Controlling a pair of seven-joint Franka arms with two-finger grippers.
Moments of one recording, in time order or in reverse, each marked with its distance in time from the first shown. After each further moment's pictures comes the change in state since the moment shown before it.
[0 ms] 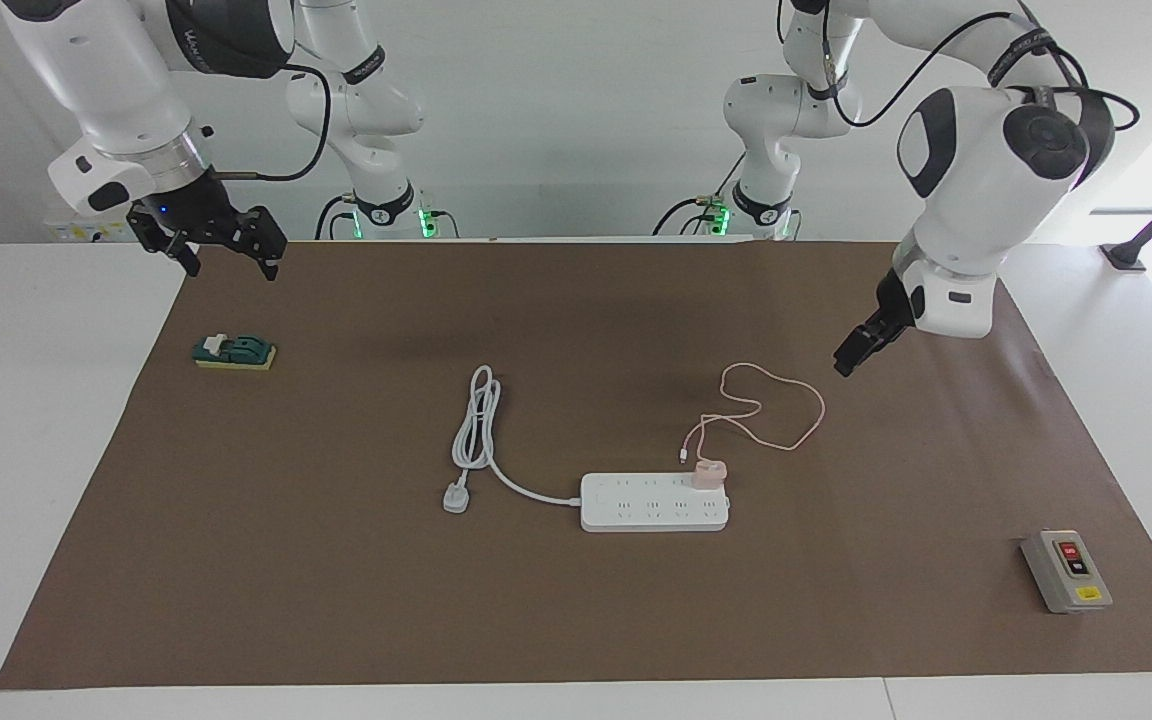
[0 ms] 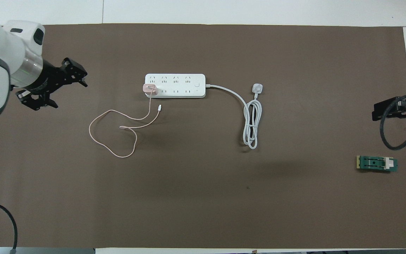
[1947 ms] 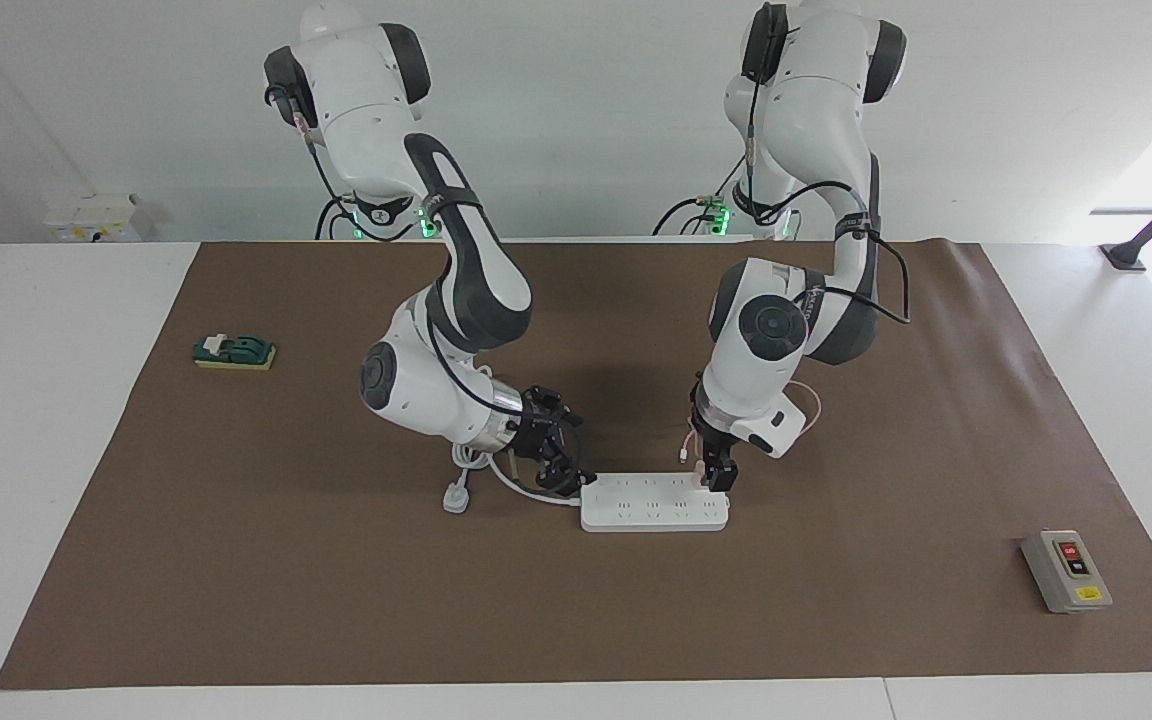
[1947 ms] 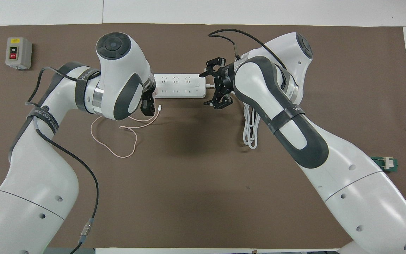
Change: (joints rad) left arm -0.230 0.320 -0.001 0.028 0.002 0.282 -1.119; right arm 0.397 0.747 0.008 0.314 0.829 0.531 1.324
